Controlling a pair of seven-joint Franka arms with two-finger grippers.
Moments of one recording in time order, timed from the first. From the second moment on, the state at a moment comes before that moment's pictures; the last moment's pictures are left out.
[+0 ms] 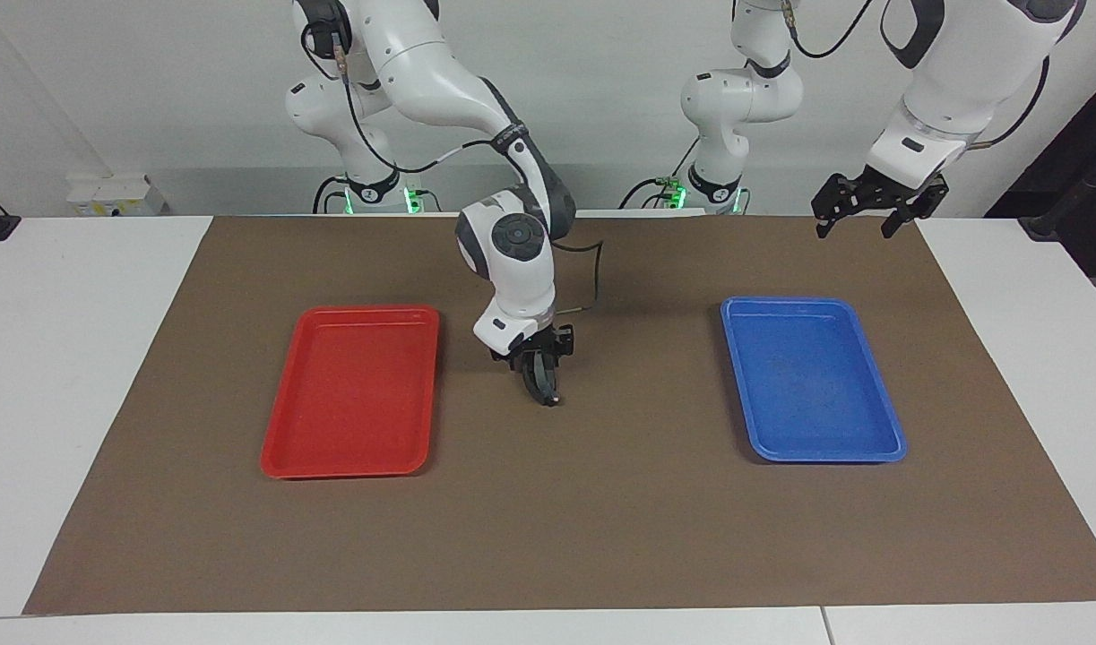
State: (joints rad) left arm -0.02 -0.08 -0.08 -1.67 0.02 1.52 0.02; right arm 0.67 0.44 -0.11 -1.78 0.14 2.24 0.47
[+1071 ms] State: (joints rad) left arm -0.02 -0.08 -0.09 -1.67 0.02 1.52 0.02; right arm 0.26 0.04 -0.14 -1.73 0.01 1.66 0.18
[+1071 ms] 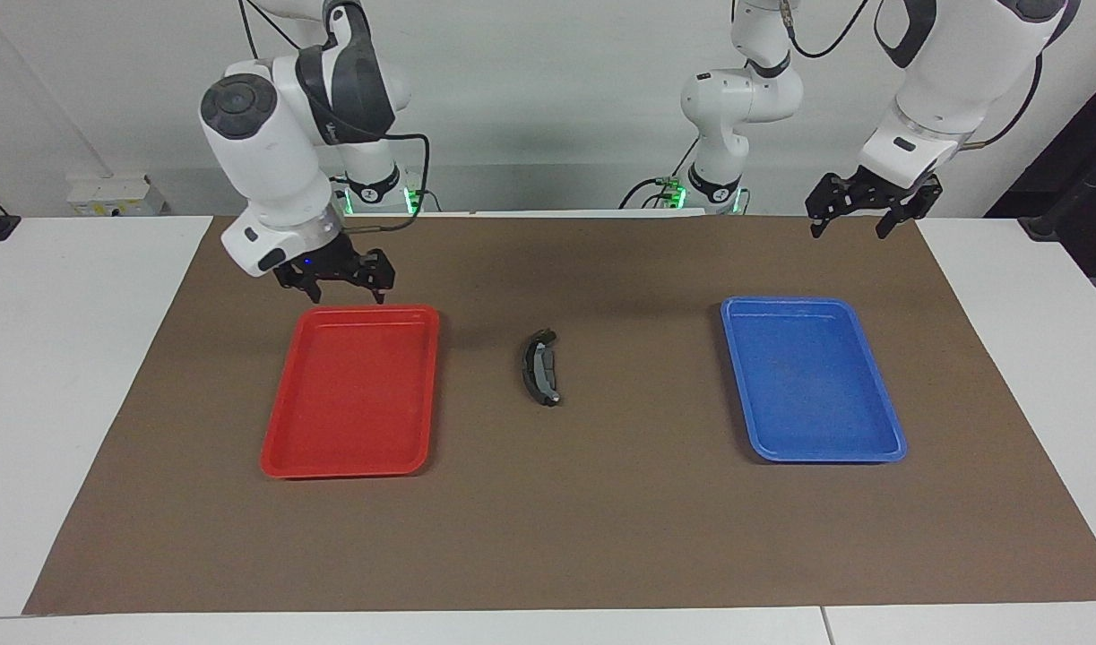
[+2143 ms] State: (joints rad) left arm -0.02 -0.08 -0.10 -1.68 0.02 1.59 0.02; right arm 0.06 -0.01 -0.07 -1.68 -0.01 1.51 0.04
